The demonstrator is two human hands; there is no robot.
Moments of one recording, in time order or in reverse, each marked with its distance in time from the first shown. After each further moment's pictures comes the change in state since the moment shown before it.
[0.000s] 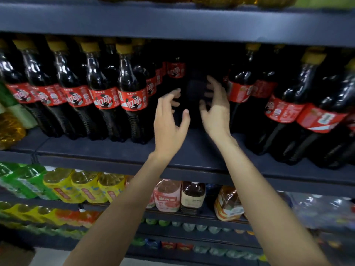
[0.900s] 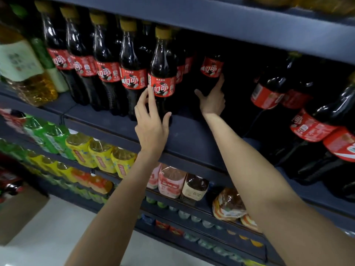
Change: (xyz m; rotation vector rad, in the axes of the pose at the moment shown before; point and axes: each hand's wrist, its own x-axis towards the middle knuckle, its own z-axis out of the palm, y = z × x) left_hand -0.027 -0.035 -0.048 0.714 0.175 -0.182; right_hand 0.039 0.008 0.080 -0.167 -0.230 0.345
